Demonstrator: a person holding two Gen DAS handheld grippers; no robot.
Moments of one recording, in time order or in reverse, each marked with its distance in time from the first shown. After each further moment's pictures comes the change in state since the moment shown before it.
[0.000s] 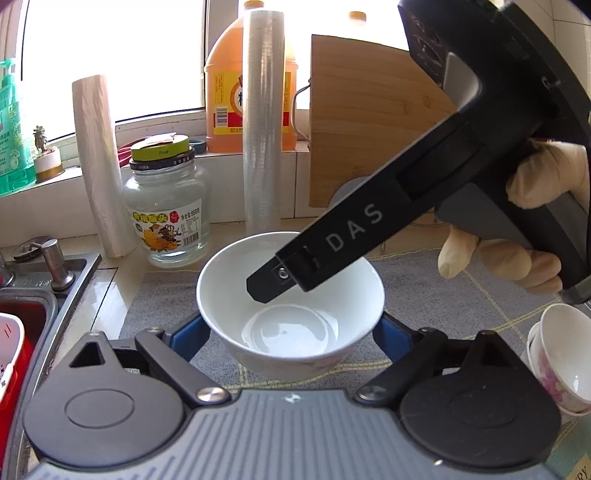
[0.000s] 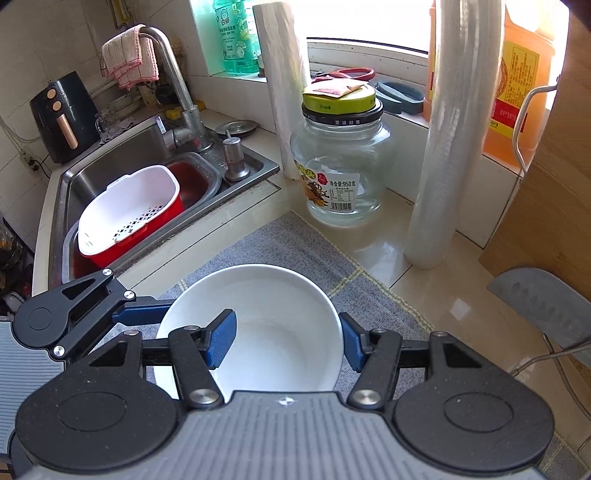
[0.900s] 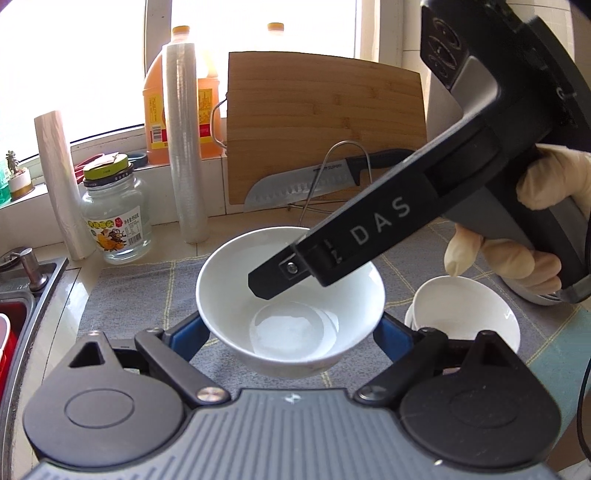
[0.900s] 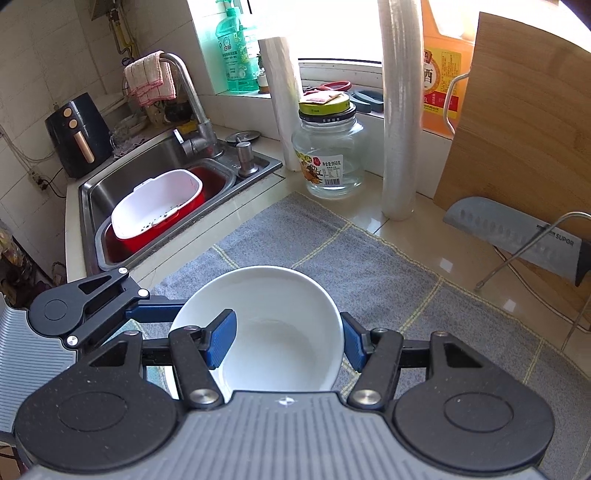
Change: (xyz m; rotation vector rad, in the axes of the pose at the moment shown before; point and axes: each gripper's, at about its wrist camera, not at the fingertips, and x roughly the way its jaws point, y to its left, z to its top) left arm -0.060 -0.075 -0.005 0.064 0.018 -0.096; right arm -0.091 0.012 -0.074 0.077 -0.061 -0.012
